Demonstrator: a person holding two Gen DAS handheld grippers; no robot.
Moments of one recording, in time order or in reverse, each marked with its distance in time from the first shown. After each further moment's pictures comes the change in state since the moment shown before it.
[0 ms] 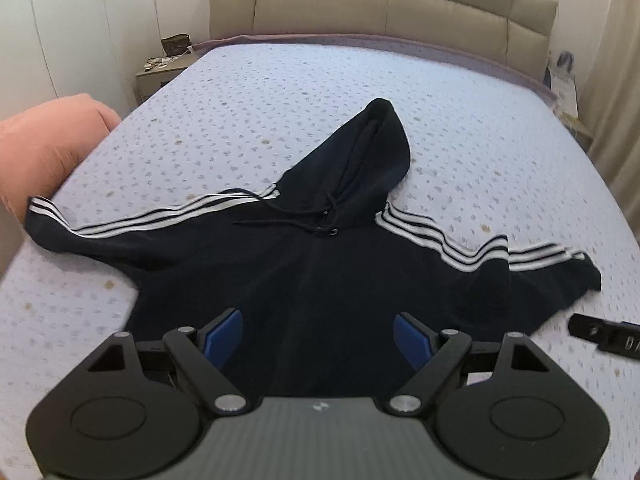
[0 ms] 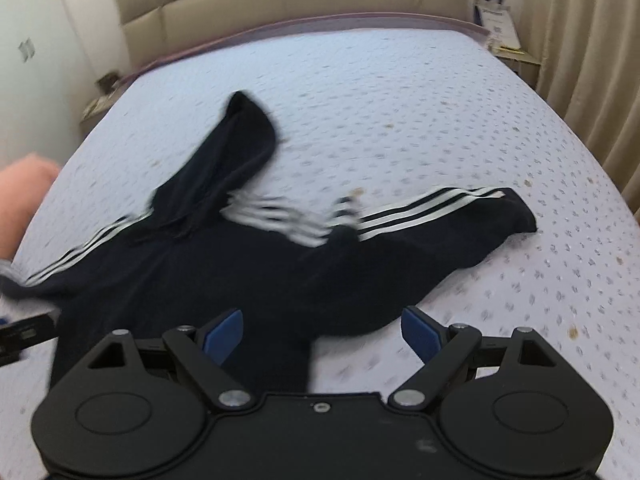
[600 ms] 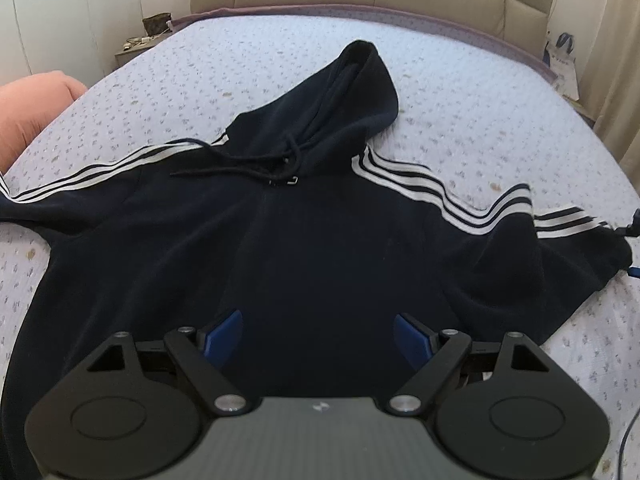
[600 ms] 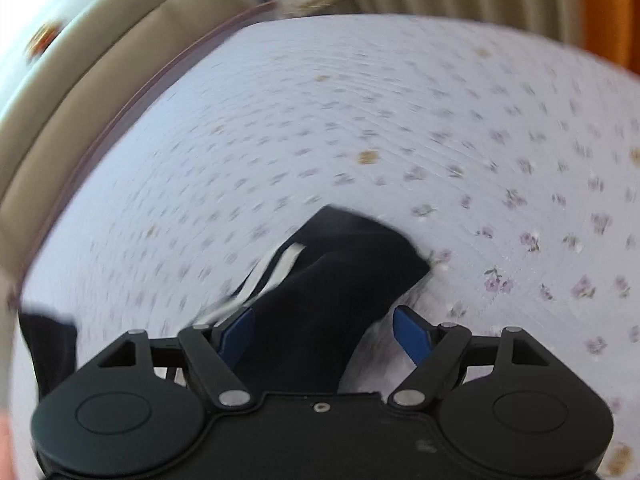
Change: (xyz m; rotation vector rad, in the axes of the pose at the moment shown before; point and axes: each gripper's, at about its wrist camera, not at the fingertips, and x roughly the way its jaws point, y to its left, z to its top) left arm 0.128 -0.038 -0.049 0.012 0.036 -0.017; right arm 0.225 -0.302 0.059 0.693 -0.105 -0.047
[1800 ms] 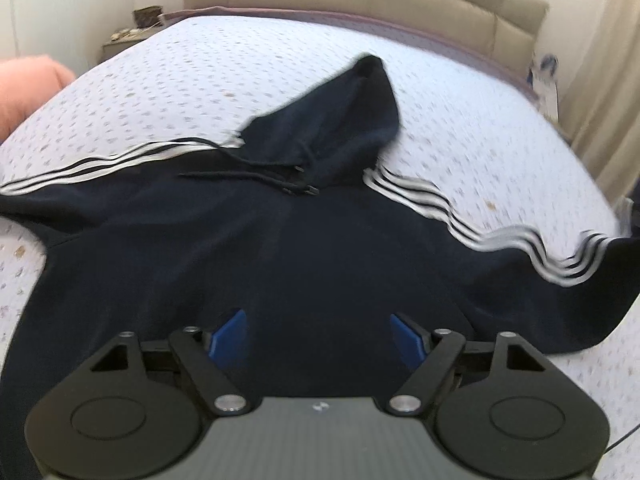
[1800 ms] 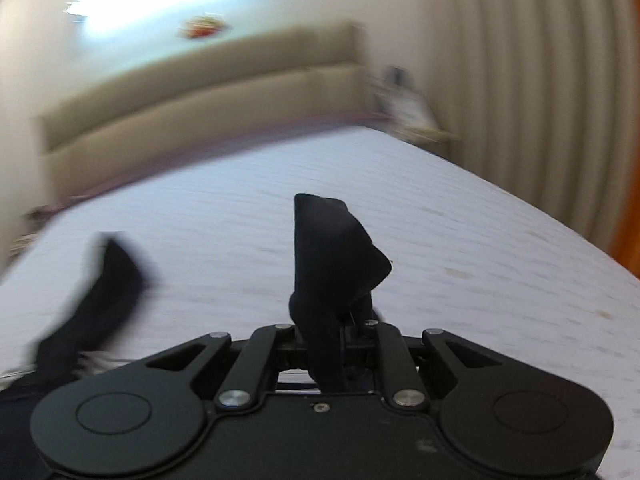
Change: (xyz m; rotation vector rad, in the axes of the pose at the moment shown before) left arm -0.005 0.079 0.008 -0.056 -0.030 -0.126; right arm -0.168 0.160 -0.150 -0.538 -0.336 0.095
